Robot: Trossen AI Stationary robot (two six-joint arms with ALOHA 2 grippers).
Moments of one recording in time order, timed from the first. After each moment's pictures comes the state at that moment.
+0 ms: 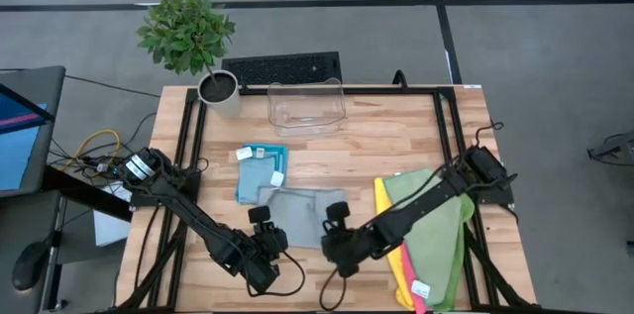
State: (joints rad) left arm -0.70 1.82 1.26 -0.80 -0.61 -0.78; right arm 0.54 1.95 1.32 -0.33 0.43 0.02
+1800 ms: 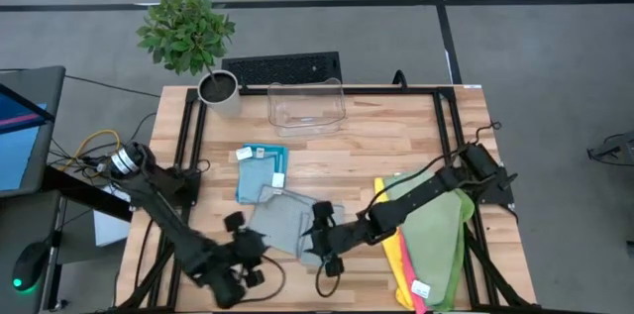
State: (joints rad) left arm -0.87 1.70 1.26 -0.96 -0.75 -1.21; right arm 0.46 1.98 1.23 0.16 0.26 -0.05
